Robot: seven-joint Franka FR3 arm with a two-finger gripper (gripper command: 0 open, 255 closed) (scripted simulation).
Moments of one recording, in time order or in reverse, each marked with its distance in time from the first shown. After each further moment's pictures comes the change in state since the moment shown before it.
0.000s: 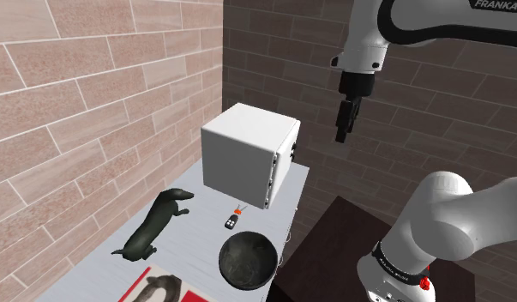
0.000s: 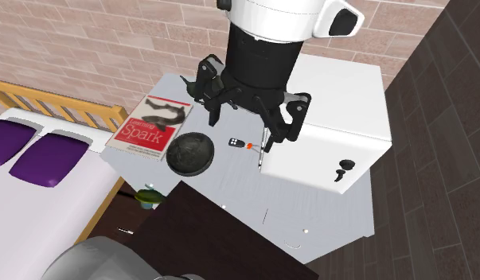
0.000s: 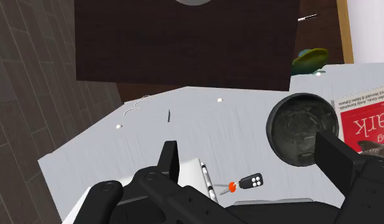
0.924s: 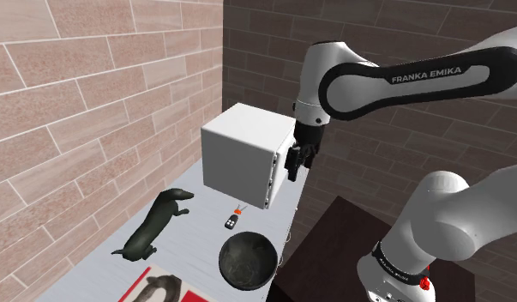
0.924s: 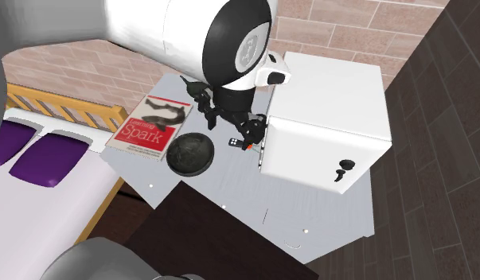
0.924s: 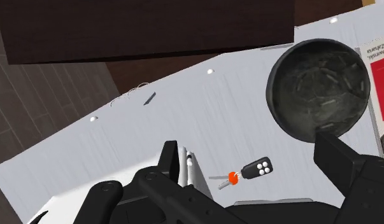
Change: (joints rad) arm 0.020 0.176 0.183 -0.217 0.108 0.462 0.225
